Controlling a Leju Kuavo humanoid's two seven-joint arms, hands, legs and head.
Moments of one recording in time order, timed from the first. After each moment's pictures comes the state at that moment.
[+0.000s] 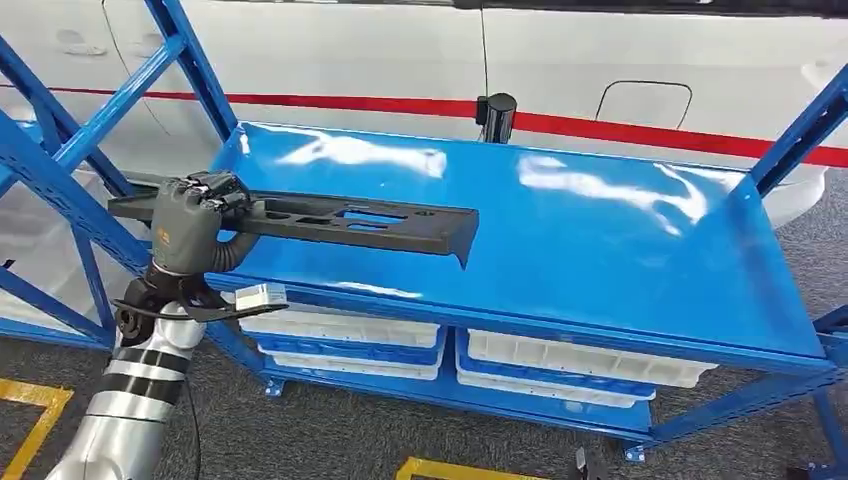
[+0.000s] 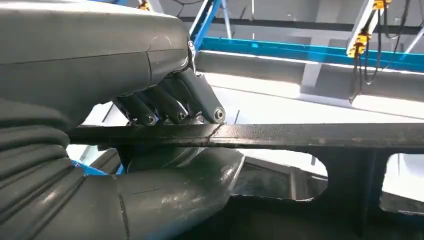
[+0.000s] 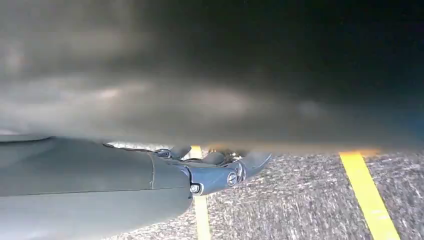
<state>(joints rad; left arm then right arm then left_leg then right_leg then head) -0.42 0.03 -0.07 -1.34 -1.00 0.70 -0.70 -0.18 -0.02 0.42 -0.18 -0.92 -0.04 -0.05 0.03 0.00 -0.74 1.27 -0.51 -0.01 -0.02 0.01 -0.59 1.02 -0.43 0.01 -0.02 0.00</state>
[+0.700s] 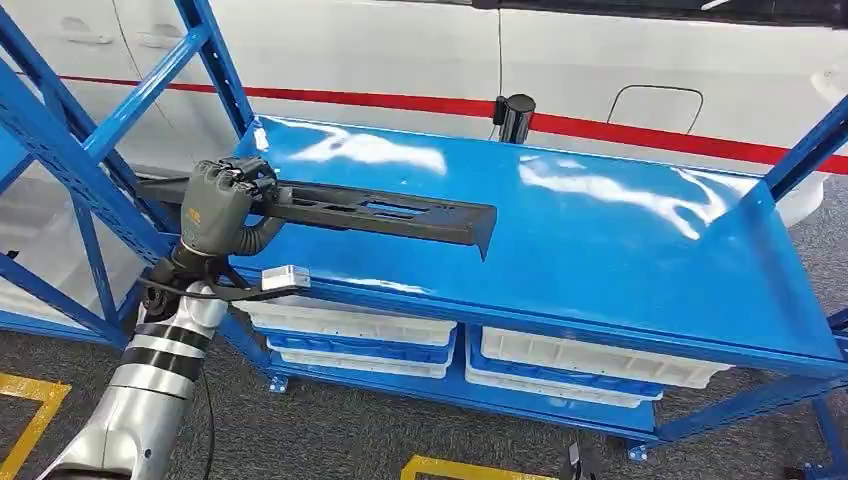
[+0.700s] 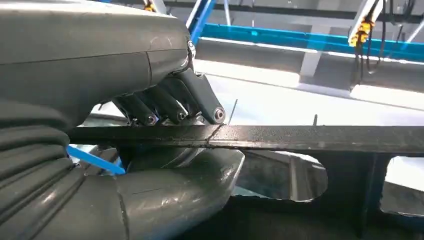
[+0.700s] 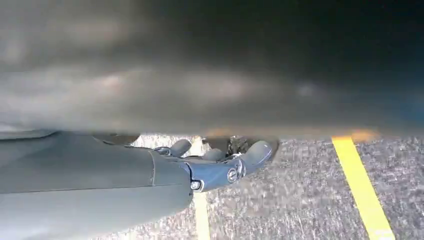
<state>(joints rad) -0.52 -0.03 -0.10 -1.20 -1.05 0.70 -0.70 -0.19 -0.02 0.41 -0.18 -0.92 -0.03 -0.05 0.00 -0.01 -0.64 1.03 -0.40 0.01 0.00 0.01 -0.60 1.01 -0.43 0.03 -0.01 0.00</state>
